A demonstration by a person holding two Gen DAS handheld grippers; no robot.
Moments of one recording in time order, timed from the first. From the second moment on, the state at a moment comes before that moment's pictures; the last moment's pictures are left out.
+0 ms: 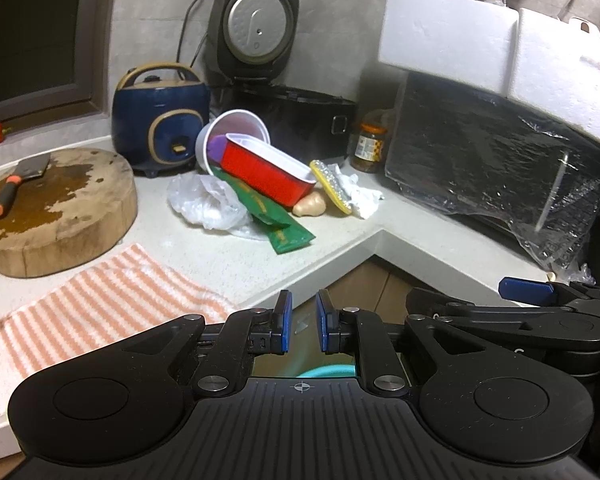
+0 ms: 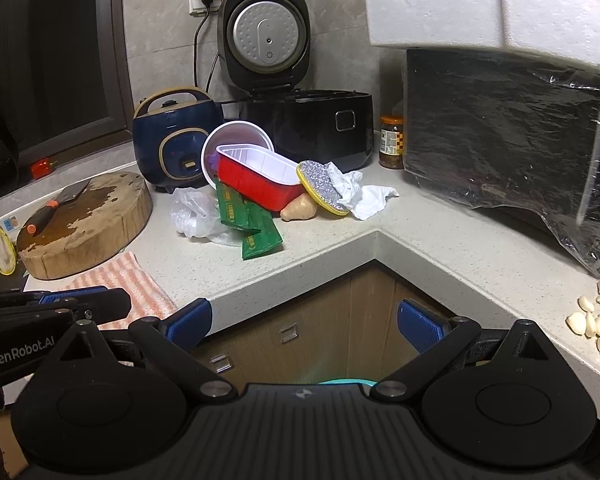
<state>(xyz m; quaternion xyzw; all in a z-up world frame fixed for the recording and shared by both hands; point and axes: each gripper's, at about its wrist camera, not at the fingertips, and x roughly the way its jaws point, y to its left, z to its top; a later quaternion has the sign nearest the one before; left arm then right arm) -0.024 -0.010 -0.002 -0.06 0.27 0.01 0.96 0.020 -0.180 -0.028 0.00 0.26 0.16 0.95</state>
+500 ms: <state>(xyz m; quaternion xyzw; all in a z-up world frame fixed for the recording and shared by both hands) -0.024 -0.012 -0.002 -0.05 0.27 0.00 0.96 0.018 -0.186 -0.025 0.01 0.25 0.16 0.96</state>
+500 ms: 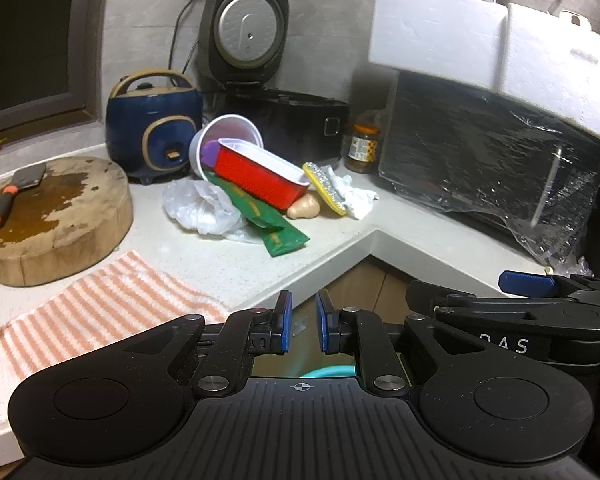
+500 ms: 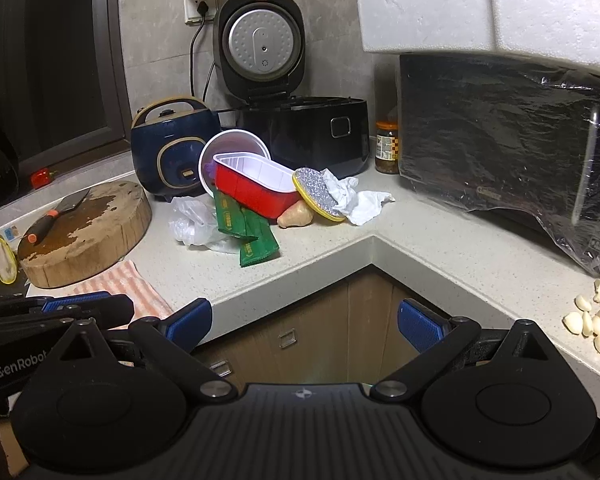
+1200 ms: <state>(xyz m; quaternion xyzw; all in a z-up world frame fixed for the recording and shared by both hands) -0.027 -0.011 -0.005 -0.05 0.27 0.00 0.96 0.016 -0.183 -0.027 0.01 0.25 0.16 0.95</state>
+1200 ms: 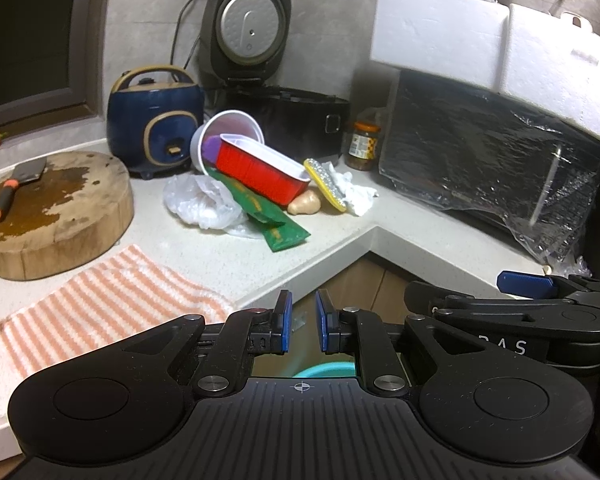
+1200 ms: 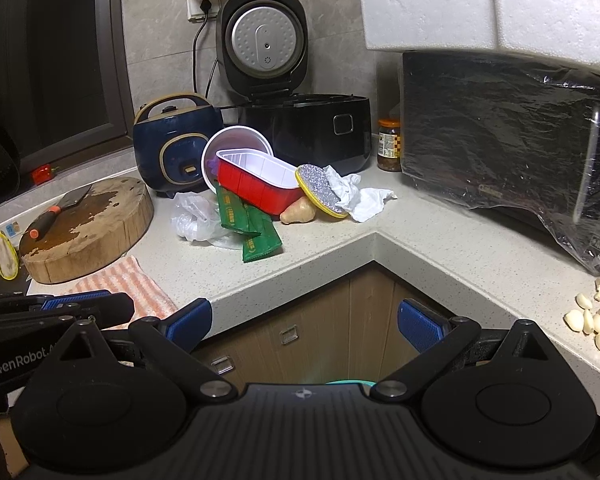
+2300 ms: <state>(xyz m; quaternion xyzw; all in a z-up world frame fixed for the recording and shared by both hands) 0.074 0.103 -0.017 -0.22 0.29 -0.05 0.93 0.074 -0.158 -0.036 -0.01 0.30 0.15 0.94</state>
